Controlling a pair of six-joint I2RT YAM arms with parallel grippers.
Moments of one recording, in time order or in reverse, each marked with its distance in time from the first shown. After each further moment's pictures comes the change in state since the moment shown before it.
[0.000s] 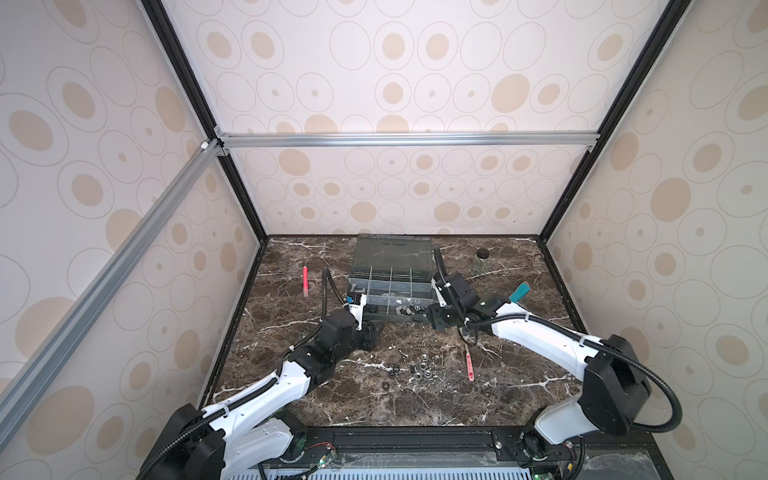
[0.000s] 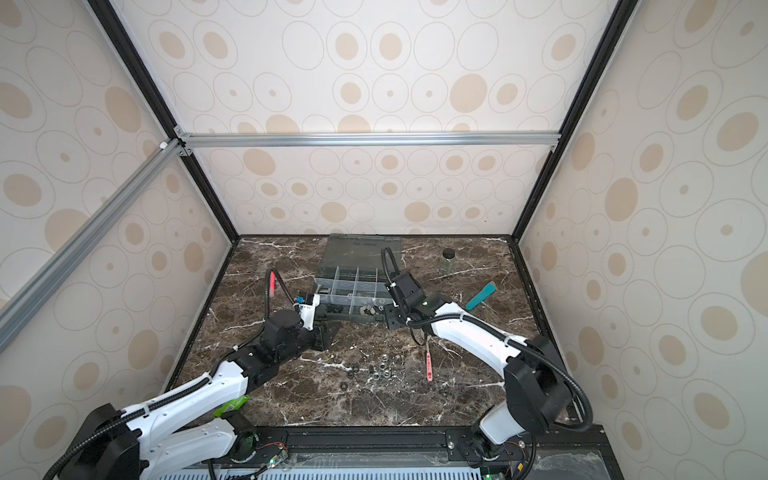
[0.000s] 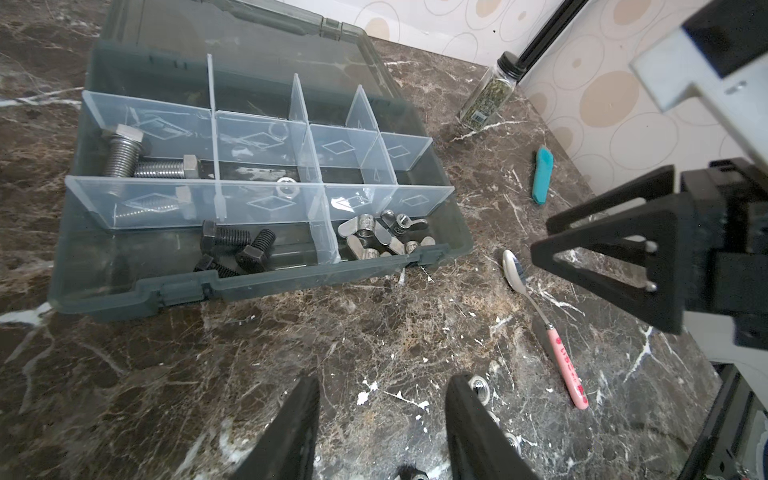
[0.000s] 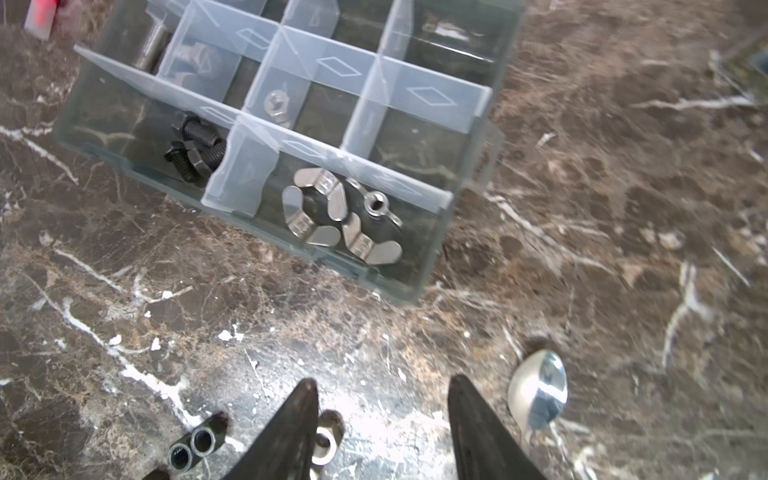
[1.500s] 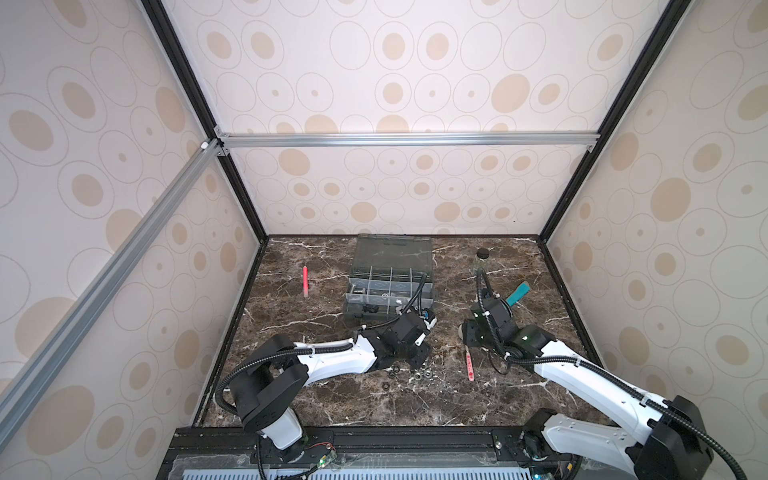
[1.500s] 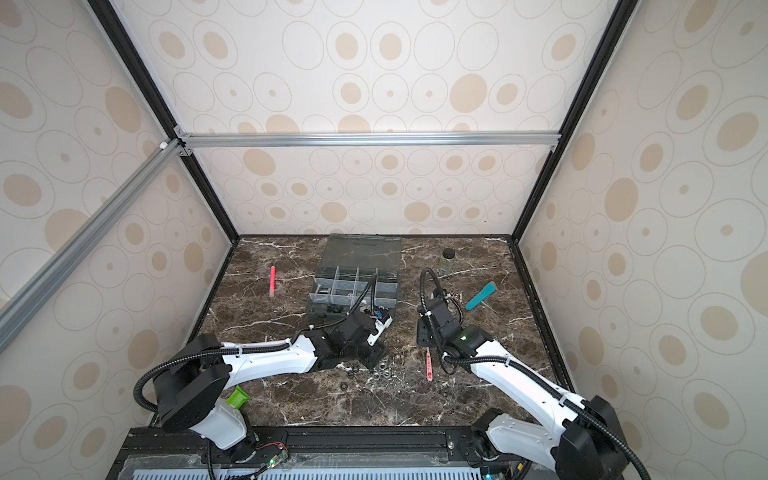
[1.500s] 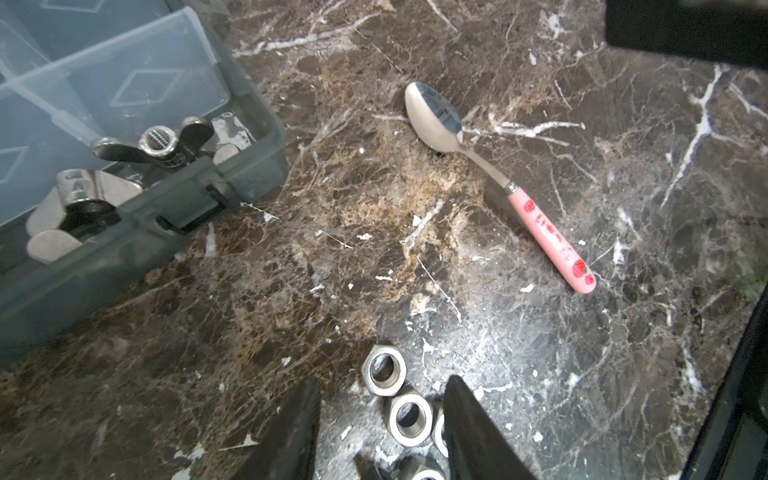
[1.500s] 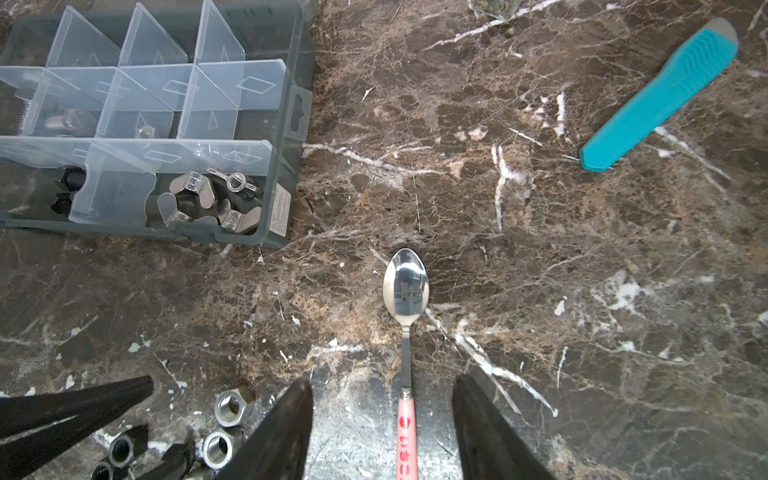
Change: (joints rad) left arm -0.327 0.540 0.383 -0.169 -0.013 0.212; right arm -0.054 -0.367 -0.301 -0.023 0.177 0.189
